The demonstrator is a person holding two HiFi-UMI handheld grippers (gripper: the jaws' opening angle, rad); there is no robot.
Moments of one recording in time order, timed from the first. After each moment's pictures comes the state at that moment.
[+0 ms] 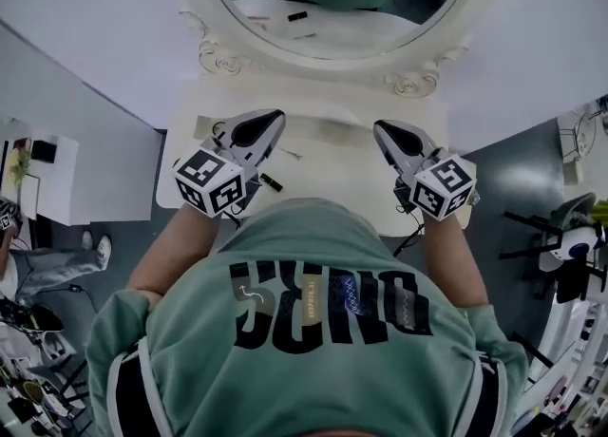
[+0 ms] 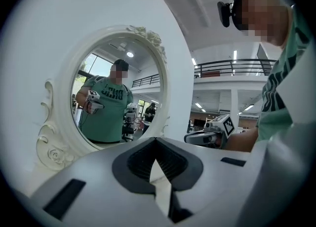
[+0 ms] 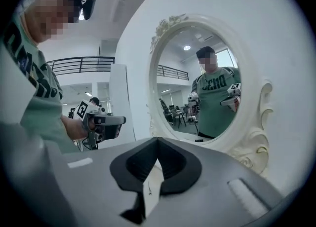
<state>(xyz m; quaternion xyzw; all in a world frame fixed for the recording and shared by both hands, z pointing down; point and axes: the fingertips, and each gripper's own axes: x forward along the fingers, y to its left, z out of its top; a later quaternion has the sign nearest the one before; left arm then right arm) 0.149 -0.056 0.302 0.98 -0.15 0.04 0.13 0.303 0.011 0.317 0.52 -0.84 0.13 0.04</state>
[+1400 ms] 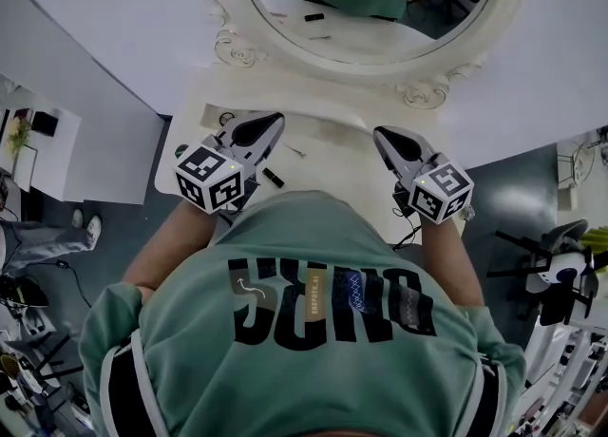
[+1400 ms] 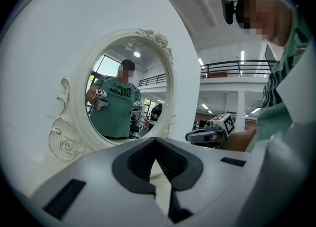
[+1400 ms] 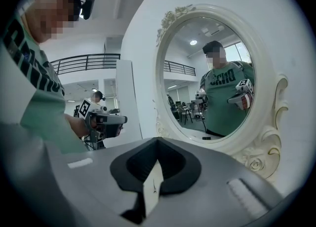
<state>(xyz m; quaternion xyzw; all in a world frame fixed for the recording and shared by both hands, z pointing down) 0.122 -0.058 0.316 0.97 -0.18 0.05 0.15 0.285 0.004 0.323 0.49 -0.86 0.13 0.06</state>
